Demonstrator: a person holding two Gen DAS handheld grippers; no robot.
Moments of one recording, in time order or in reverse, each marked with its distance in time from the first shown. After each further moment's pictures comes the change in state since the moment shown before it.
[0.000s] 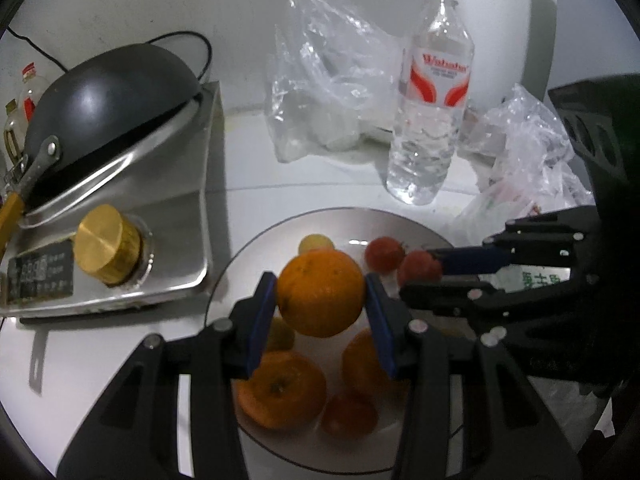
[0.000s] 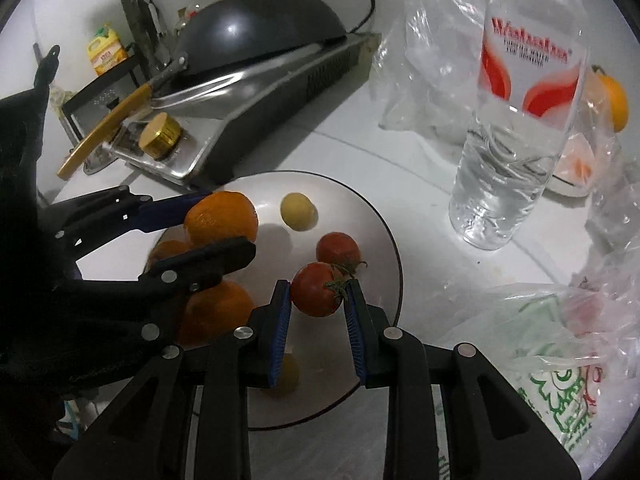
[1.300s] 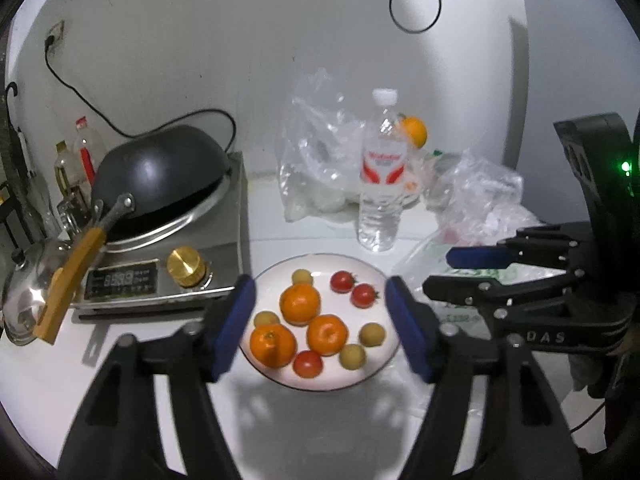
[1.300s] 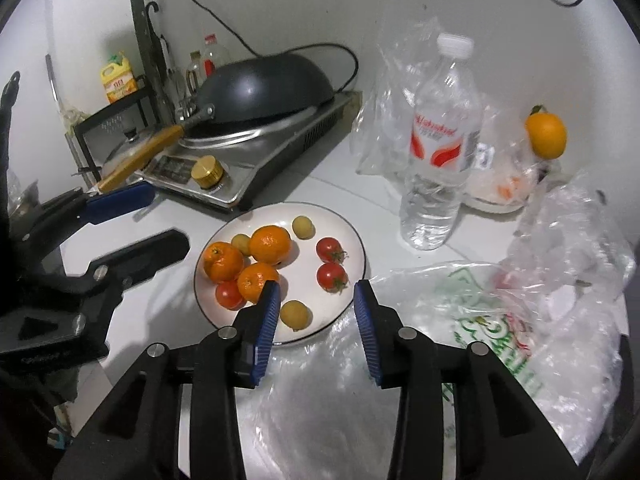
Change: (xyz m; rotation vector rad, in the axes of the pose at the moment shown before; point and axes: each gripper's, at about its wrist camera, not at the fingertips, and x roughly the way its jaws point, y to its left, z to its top) left arm -0.135 -0.045 -0.011 0.000 -0.212 0.074; right arm -0.128 0.021 -0.036 -0.007 -0.180 -0.081
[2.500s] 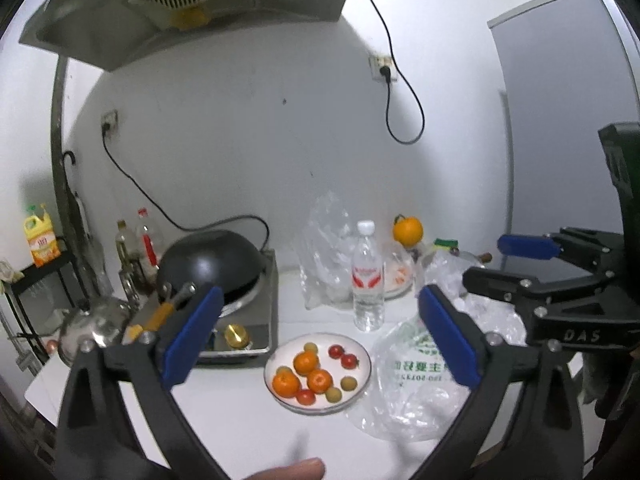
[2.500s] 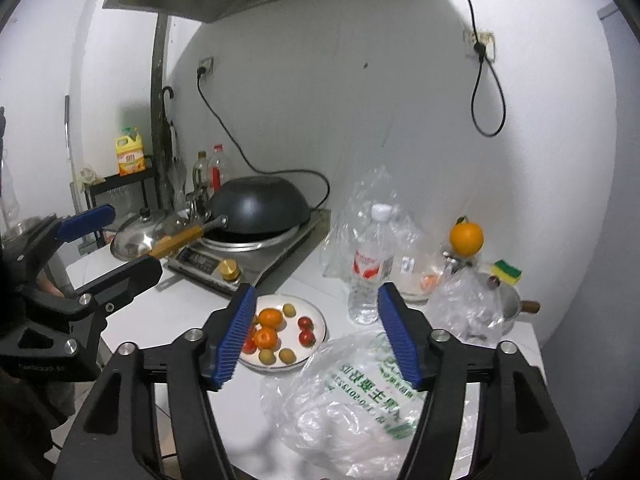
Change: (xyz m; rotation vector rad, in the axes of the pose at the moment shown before) left arm -0.165 -0.057 0.036 0.011 -0.312 0.143; right arm -0.185 0.028 -0.001 -0.048 -0.363 -0.130
